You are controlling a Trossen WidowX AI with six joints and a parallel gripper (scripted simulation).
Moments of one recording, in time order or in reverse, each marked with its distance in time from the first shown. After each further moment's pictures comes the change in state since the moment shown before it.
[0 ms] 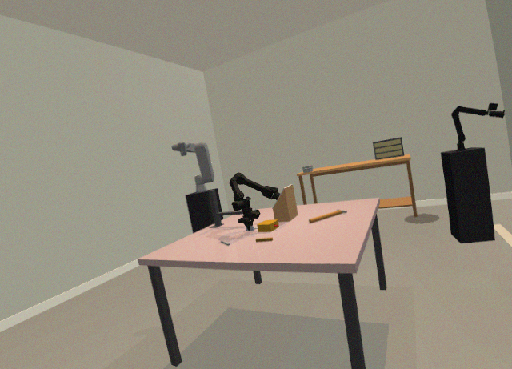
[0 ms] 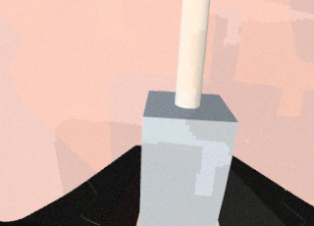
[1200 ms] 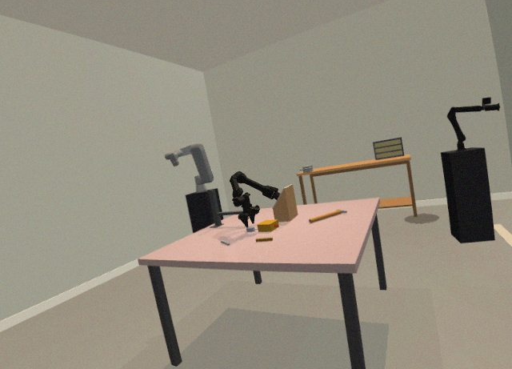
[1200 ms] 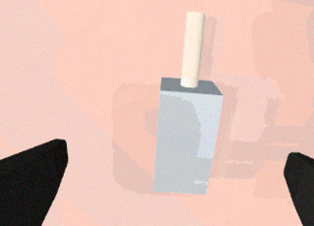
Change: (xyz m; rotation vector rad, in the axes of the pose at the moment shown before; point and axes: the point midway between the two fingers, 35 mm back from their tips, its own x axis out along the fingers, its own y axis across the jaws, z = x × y) arm -0.028 0.003 0.003 -0.020 -0.009 0.016
